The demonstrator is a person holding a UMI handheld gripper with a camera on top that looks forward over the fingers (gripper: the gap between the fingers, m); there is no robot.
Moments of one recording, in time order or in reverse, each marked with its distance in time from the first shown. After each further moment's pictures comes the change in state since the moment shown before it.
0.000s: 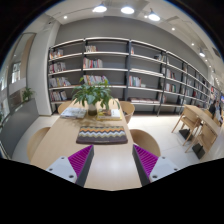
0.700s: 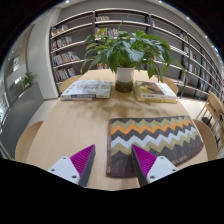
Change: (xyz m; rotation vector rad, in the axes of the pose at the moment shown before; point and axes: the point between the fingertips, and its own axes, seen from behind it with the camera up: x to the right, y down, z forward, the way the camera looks) arm -0.230 0.070 0.357 -0.248 -0.126 0.007
